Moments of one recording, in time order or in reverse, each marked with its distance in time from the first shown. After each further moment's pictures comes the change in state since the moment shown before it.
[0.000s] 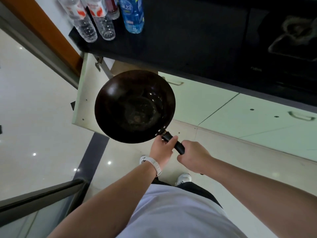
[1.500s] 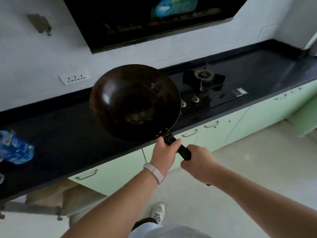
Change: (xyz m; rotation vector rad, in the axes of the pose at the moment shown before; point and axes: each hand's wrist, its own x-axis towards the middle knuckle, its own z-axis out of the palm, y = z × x) left_hand -0.112 0.183 0.301 0.325 -0.623 0.446; right_hand -0.156 0.176 -0.201 0.451 0.690 0.328
